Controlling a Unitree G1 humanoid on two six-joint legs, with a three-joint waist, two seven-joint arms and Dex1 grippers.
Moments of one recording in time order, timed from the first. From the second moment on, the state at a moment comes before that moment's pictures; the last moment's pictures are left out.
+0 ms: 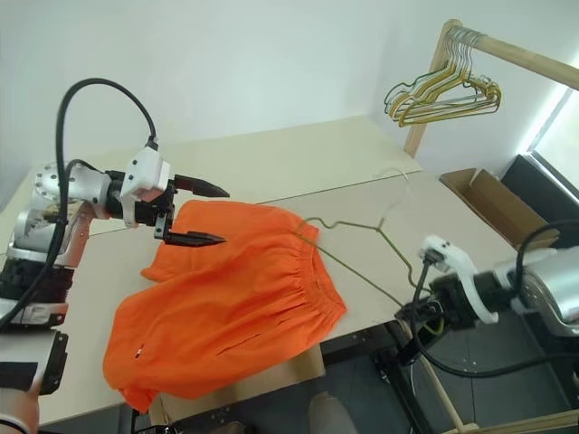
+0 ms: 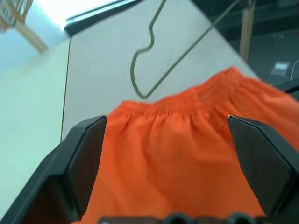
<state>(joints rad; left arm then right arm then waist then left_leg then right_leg) -0.73 0.77 -0.05 0.11 -0.36 0.22 -1.45 -0.31 -1.13 -0.04 -0.27 0.62 1.53 1.21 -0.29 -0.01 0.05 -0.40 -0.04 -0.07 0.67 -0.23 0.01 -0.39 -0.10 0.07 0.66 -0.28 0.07</state>
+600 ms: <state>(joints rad) -0.54 0.79 0.01 -0.13 -0.47 0.31 -1.34 -0.24 -1.14 -0.03 -0.16 0.81 1.61 1.14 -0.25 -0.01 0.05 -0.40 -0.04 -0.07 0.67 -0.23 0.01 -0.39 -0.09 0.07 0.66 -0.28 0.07</state>
